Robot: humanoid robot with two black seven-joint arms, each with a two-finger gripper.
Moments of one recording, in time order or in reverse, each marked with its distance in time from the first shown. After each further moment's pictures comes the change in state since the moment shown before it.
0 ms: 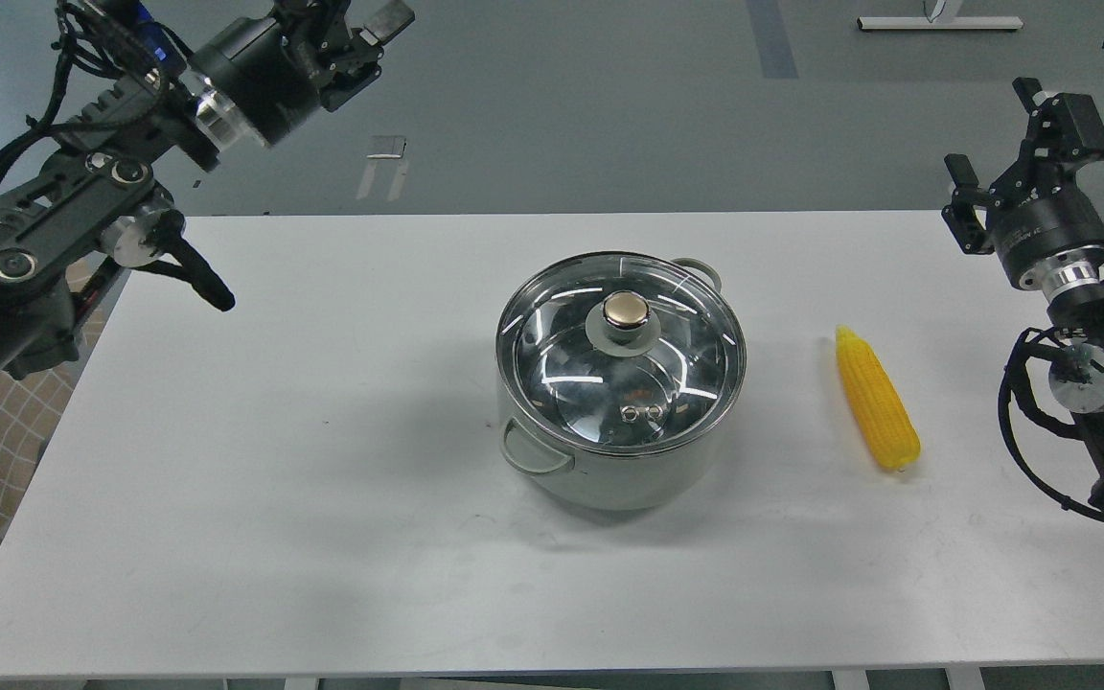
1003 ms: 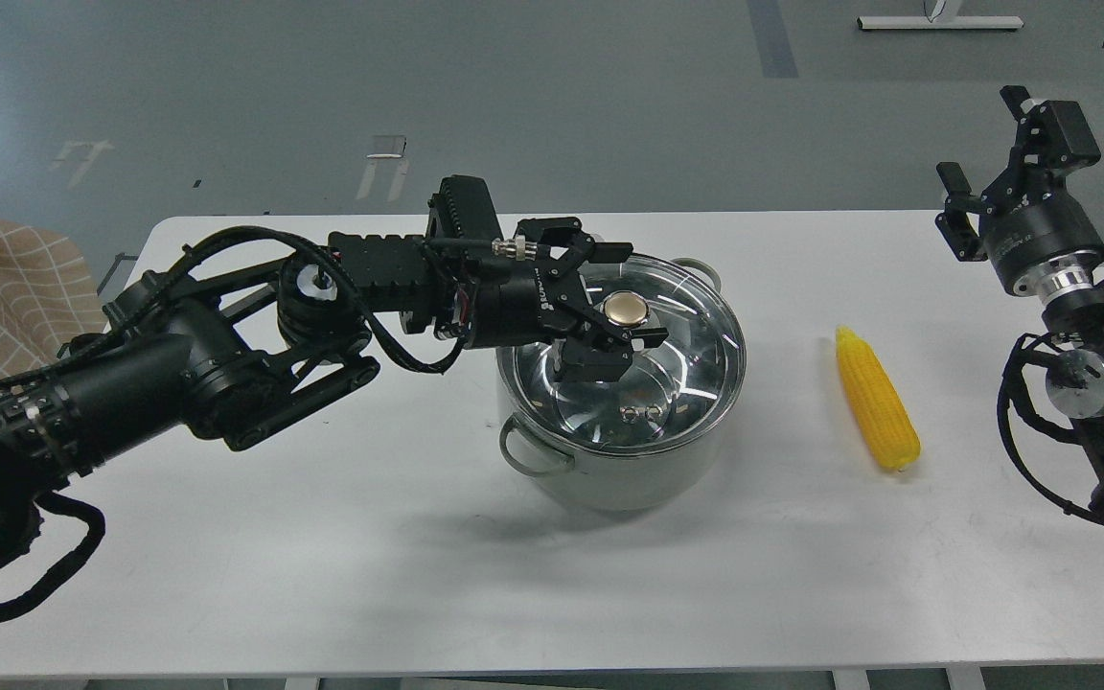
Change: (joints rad) left arm 0.009 -0.238 0.290 -0.071 1.273 0.267 0.000; right arm -0.002 -0.002 -0.034 0.008 -0.002 -0.002 0.000
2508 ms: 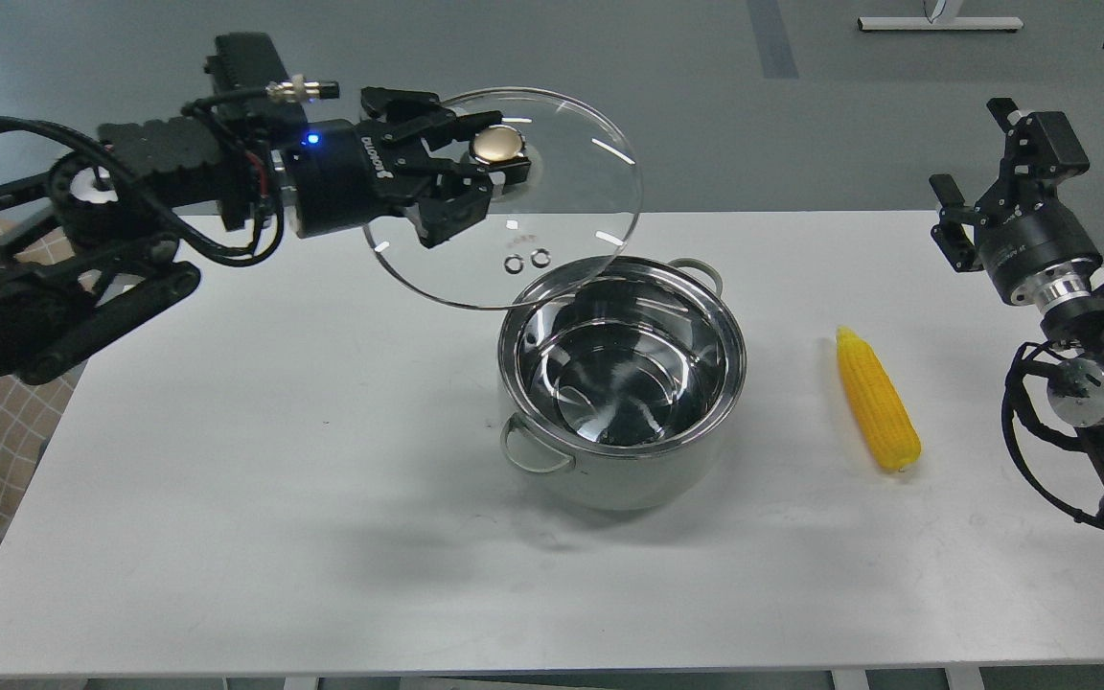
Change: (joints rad) left arm -0.088 0.455 -0.019 -0.169 -0.238 0.056 0.000; right arm -0.011 -0.019 -0.048 0.020 0.001 0.002 0.000
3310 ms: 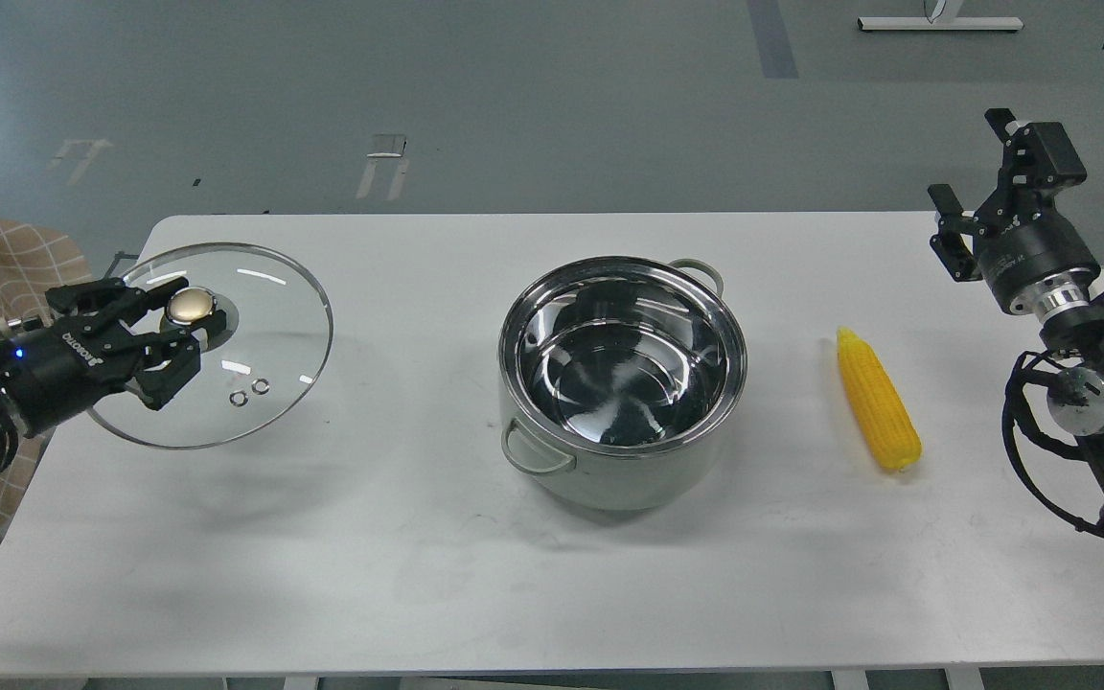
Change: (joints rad) left arm 0.595 0.183 0.017 0.290 -0.127 0.451 0.000; right arm -0.016 0.002 -0.002 0.000 0.000 0.000 0.003
